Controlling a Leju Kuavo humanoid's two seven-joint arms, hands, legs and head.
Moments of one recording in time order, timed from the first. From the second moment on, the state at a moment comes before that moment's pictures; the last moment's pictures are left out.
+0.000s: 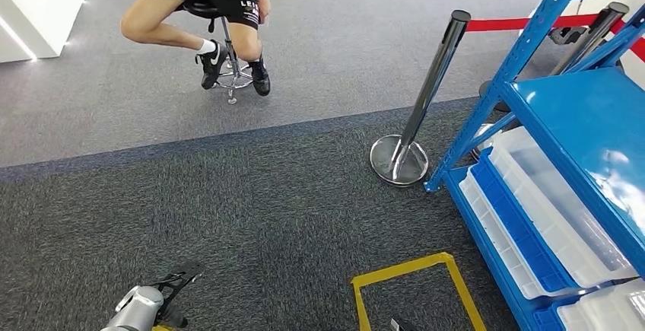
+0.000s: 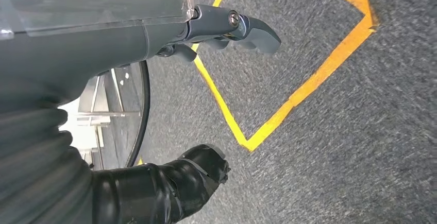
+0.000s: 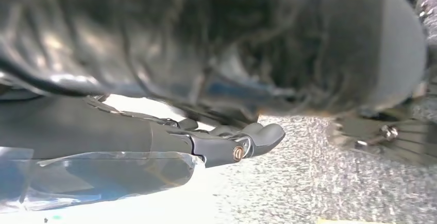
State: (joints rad) left arm -0.25 -0.01 0.64 -0.19 -1.13 -0.28 0.26; right arm -0.32 0.24 -0.64 -0.19 0.63 0.14 0.49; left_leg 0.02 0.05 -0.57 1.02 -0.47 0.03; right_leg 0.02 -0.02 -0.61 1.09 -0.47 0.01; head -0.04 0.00
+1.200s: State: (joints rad) left arm -0.25 -0.01 0.64 -0.19 -1.13 -0.27 0.26; right arm -0.34 0.25 -0.64 -0.19 0.62 0.14 0.49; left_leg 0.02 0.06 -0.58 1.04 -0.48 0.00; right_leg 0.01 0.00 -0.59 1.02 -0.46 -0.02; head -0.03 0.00
